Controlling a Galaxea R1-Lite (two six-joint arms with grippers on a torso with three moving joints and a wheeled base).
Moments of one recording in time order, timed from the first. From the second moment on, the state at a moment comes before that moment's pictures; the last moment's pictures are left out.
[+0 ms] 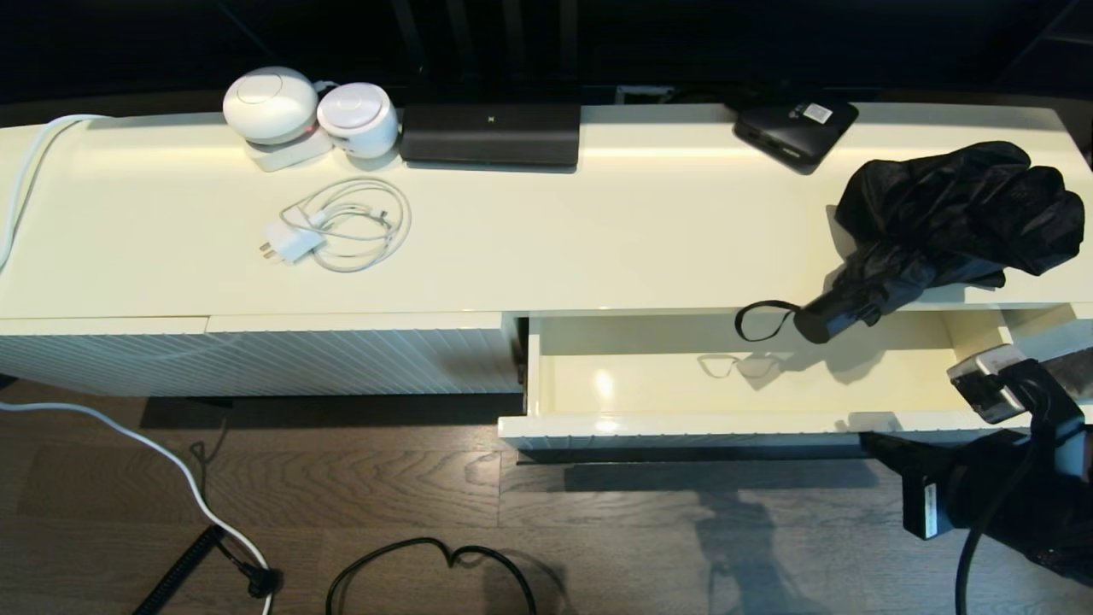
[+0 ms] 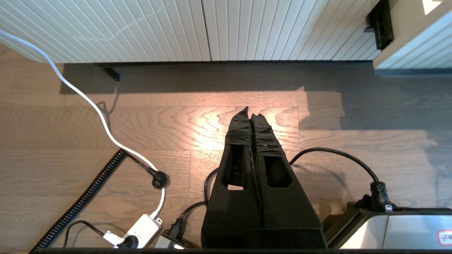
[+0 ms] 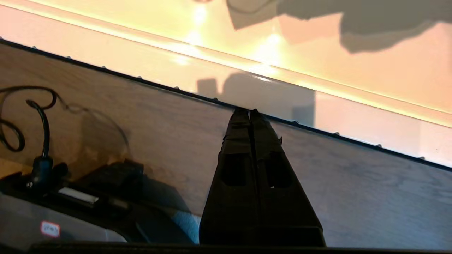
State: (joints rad) left arm 0.00 0.00 0.00 -0.01 0.00 -0.01; right arm 0.27 1.34 -0.37 -0.61 -0.04 -0.03
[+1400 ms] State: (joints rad) left arm 0.00 0.00 0.00 -0.01 0.00 -0.01; right arm 0.24 1.66 -0.35 -1.13 -0.03 -0.03
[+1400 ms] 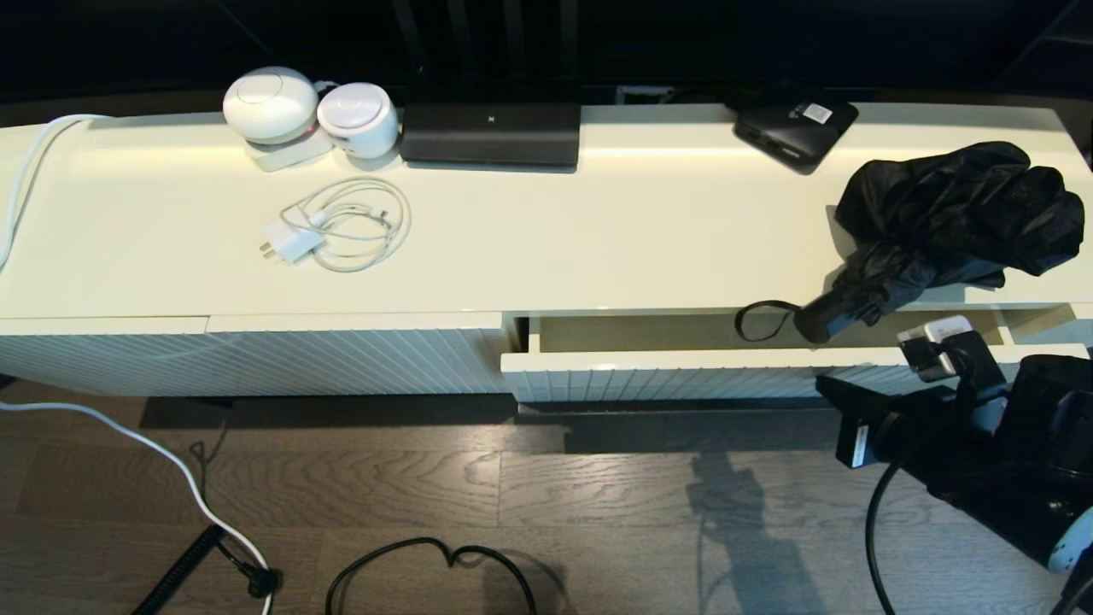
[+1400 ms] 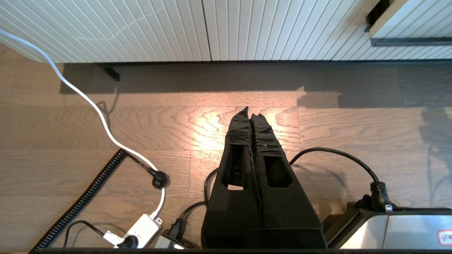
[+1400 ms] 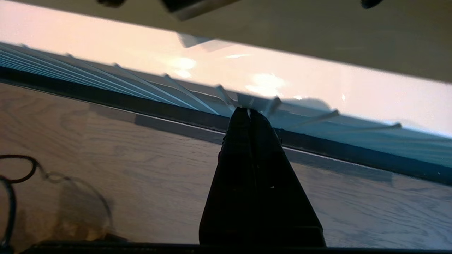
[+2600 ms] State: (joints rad) left arm 0.00 0.00 0.00 -0.01 0.00 -0.01; right arm 0.18 1.85 -0.53 -1.21 -0.01 -0.03
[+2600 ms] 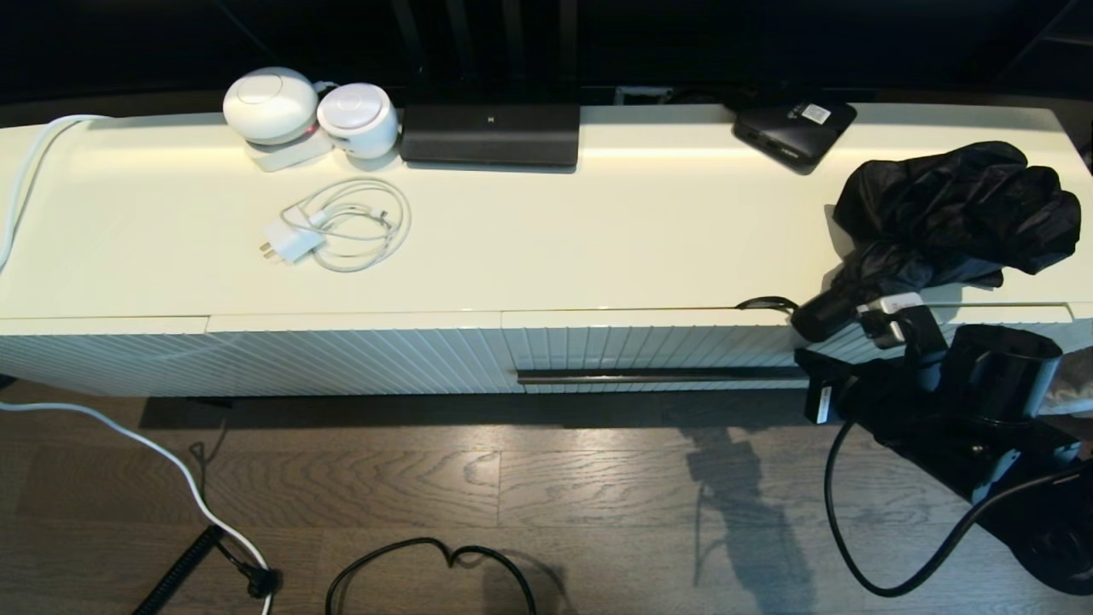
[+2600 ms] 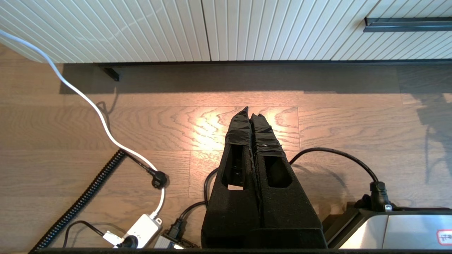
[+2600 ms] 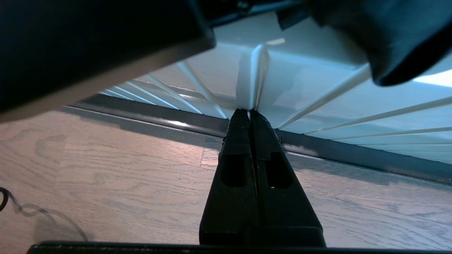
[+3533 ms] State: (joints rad) left arm 0.00 0.00 0.00 -0.01 0.00 -0.01; right arm 0.13 1.23 -0.37 -0.67 -0.01 -0.03
